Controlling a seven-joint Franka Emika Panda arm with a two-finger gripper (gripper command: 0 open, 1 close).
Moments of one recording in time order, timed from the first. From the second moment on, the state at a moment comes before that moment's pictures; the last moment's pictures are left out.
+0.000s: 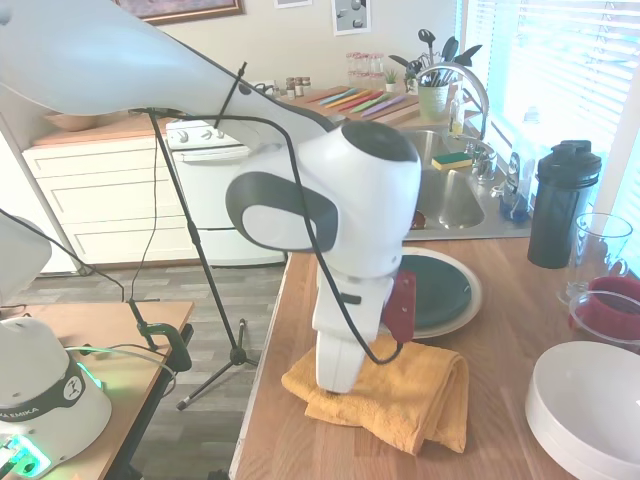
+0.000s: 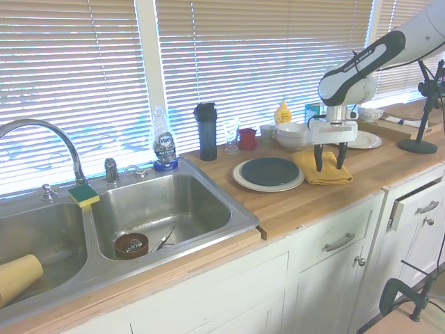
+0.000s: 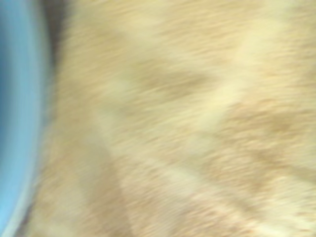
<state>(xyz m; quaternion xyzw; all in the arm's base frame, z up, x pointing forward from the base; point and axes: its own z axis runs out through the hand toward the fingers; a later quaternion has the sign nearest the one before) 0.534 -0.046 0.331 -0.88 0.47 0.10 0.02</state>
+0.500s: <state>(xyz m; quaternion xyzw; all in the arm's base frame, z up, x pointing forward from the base) 0.527 -0.072 0.315 -0.87 0.47 0.13 0.04</state>
